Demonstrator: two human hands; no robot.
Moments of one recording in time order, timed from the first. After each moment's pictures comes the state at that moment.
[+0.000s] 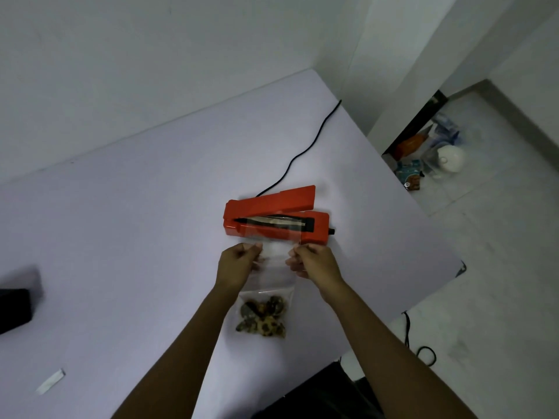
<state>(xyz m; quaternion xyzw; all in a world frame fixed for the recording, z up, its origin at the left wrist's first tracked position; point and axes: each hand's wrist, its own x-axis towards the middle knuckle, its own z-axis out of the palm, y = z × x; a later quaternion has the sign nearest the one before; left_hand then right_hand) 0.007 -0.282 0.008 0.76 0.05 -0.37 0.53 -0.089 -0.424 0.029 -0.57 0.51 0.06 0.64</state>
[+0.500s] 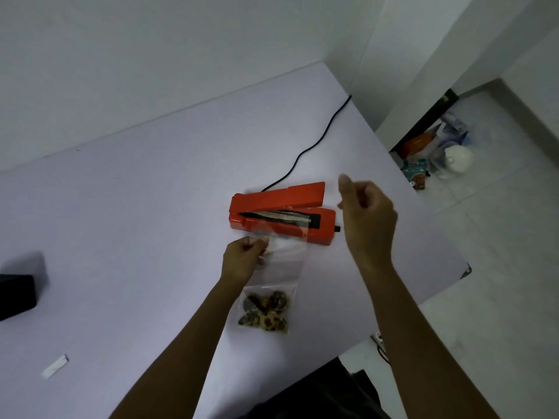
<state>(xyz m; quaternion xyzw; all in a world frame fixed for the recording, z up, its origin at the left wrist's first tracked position) 0.010 -0.283 0.007 0.78 0.05 -0.37 0.51 -0.068 -0.458 0.130 -0.76 0.44 -0.22 0.42</state>
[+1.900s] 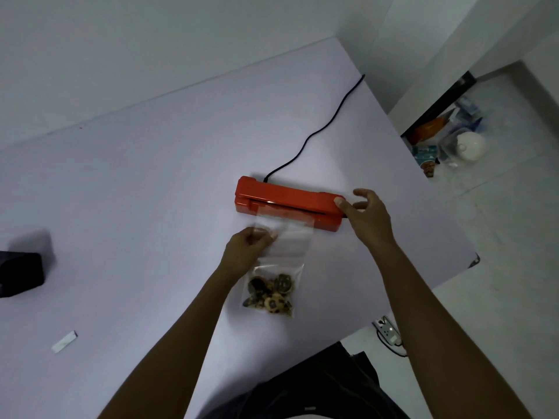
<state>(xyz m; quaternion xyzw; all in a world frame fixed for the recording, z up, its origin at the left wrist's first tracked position) 0.009 -0.261 -0.005 0.79 -0.03 -0.42 0.46 -0.086 -0.497 0.047 -0.74 0.49 0.01 0.46</state>
